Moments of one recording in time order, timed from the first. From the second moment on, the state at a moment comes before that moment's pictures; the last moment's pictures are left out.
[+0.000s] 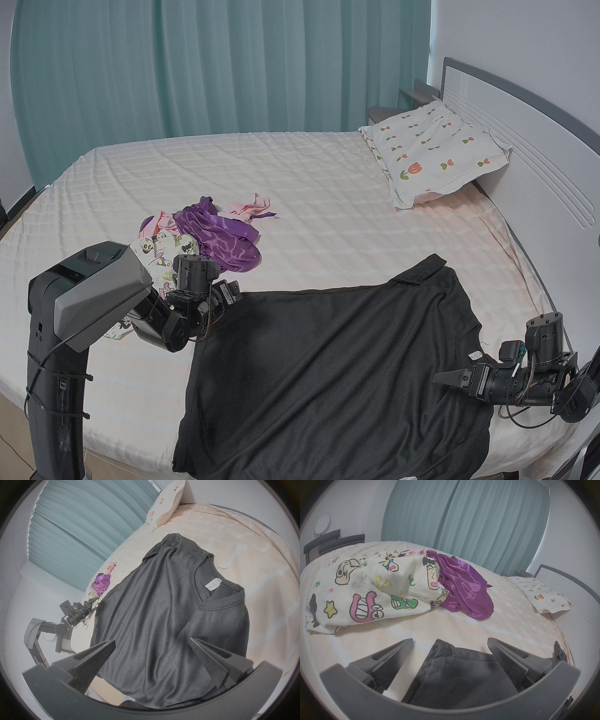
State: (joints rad) left arm -0.28 2.42 -1.18 -0.75 0.28 -0.55; right arm 0.27 1.76 -0.14 -0.91 0.23 0.62
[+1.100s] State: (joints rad) left arm -0.24 2.44 -1.30 -0.79 0.37 -0.57; right arm 0.09 1.79 -0.26 -0.92 0.23 0.62
